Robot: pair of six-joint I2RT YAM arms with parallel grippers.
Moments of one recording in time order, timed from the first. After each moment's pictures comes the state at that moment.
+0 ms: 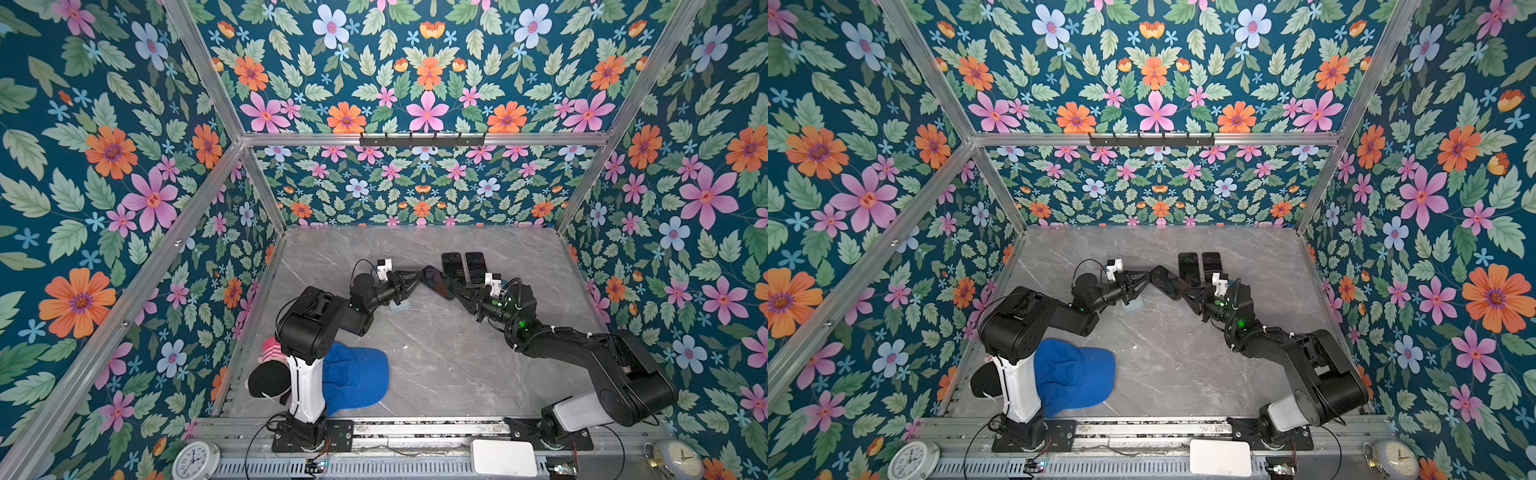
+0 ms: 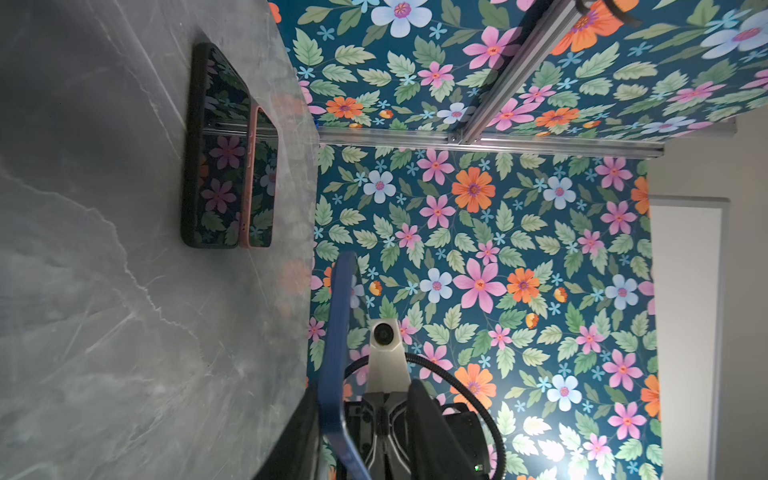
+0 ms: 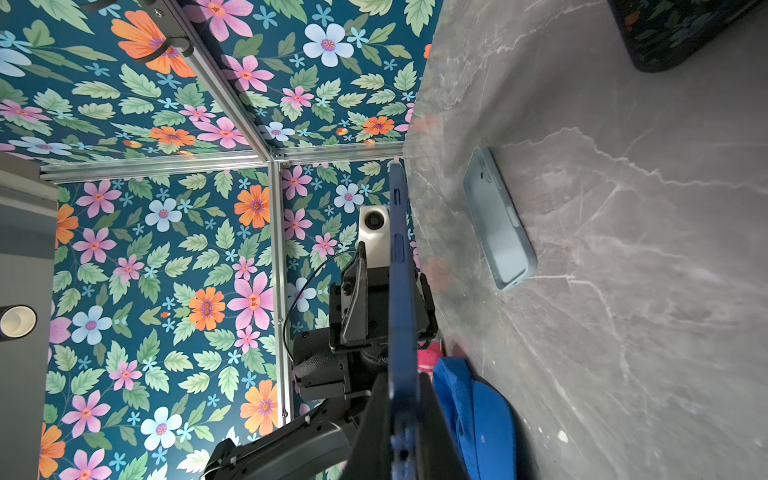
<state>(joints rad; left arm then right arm) -0.44 1.95 0.77 1.19 0.65 -1.57 0.34 1.48 0.50 0.81 -0.58 1.47</state>
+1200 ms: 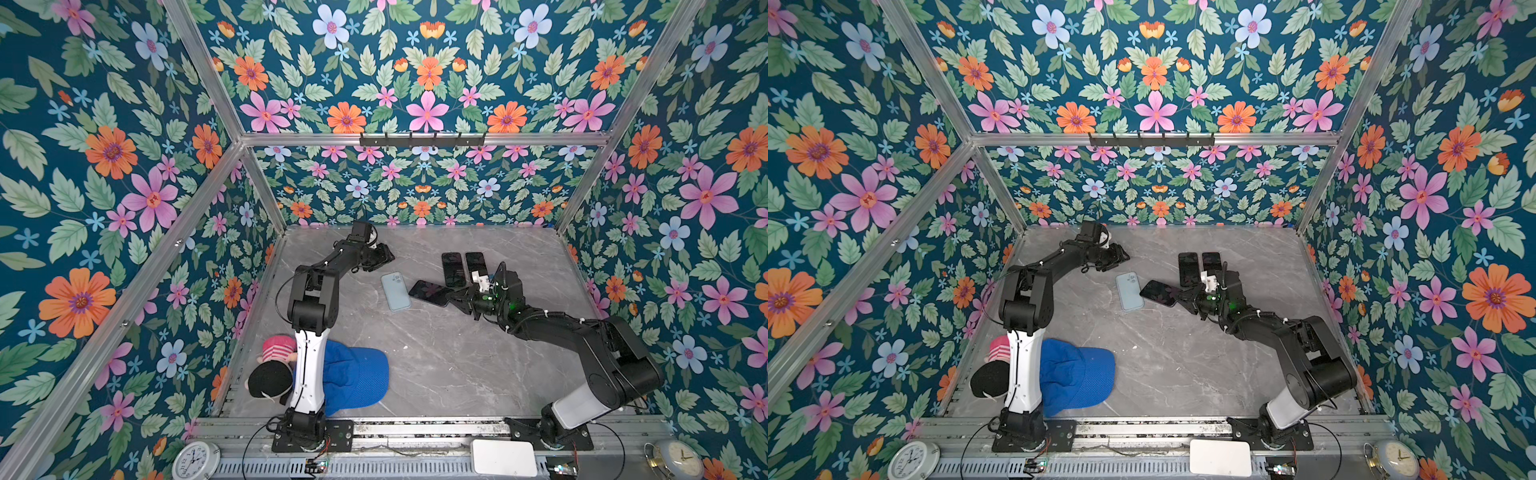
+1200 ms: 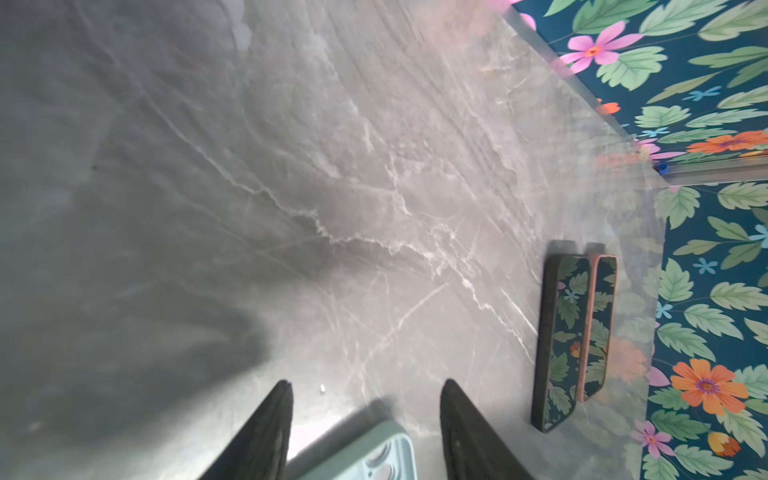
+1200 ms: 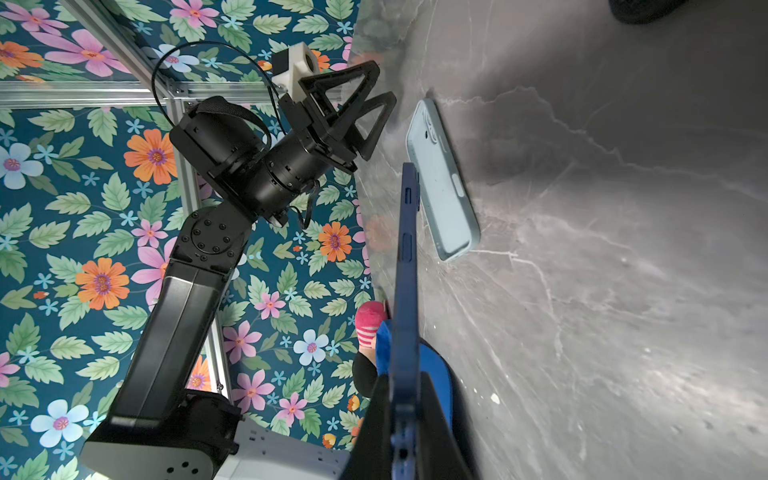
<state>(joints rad) -0.25 2.30 1.79 -0.42 0.40 -0.54 0.35 1.58 0.67 0.47 -0.70 1.25</state>
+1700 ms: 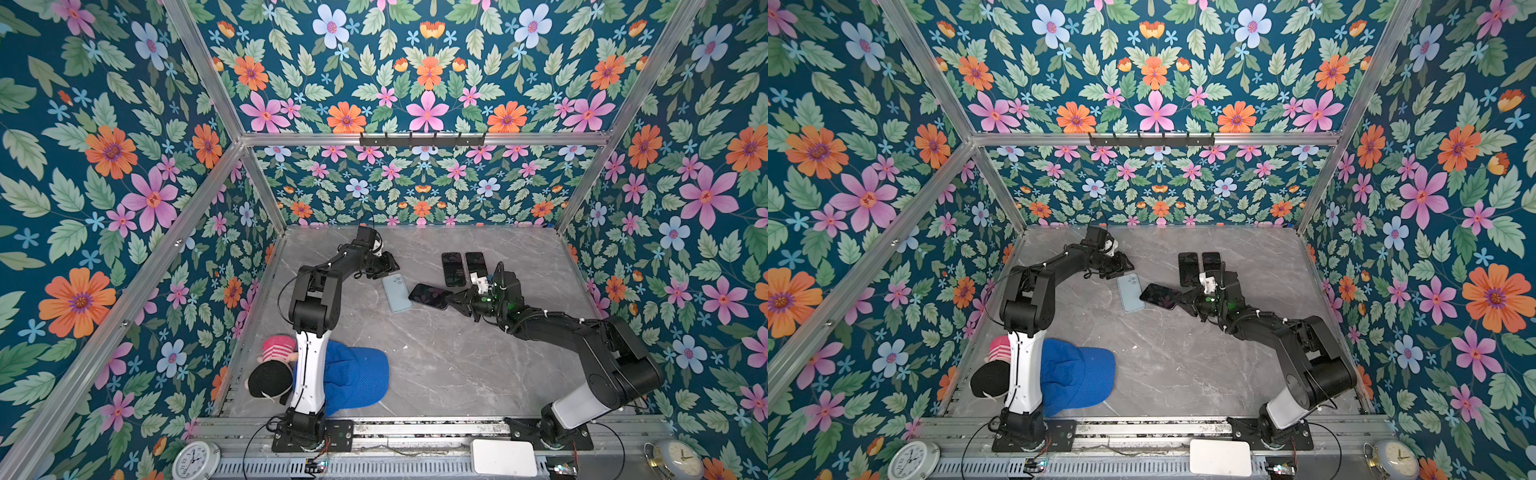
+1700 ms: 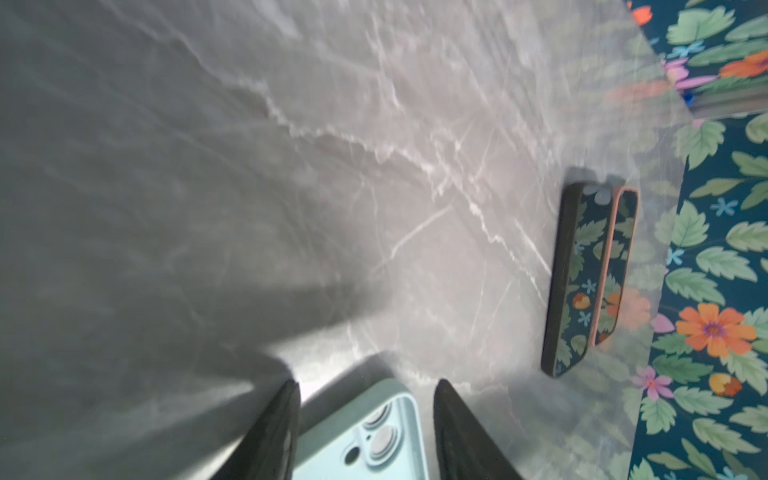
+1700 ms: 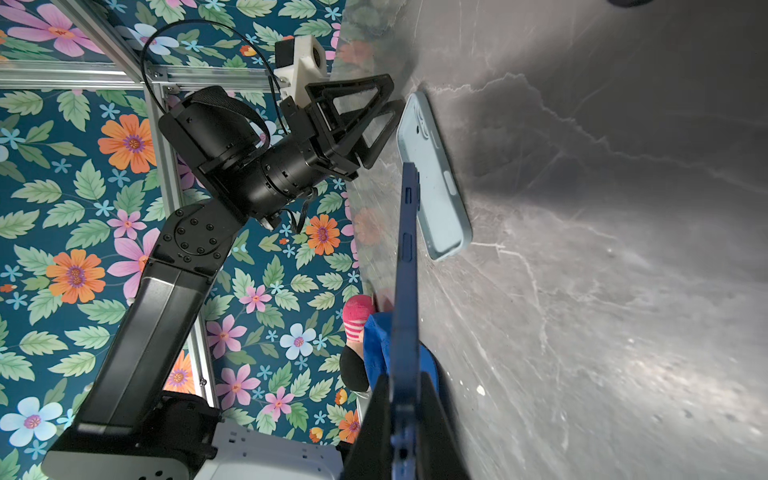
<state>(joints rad) -0.28 2.25 1.67 -0.45 0.46 -0.50 0.35 1.57 0.67 0.43 -0.70 1.21</state>
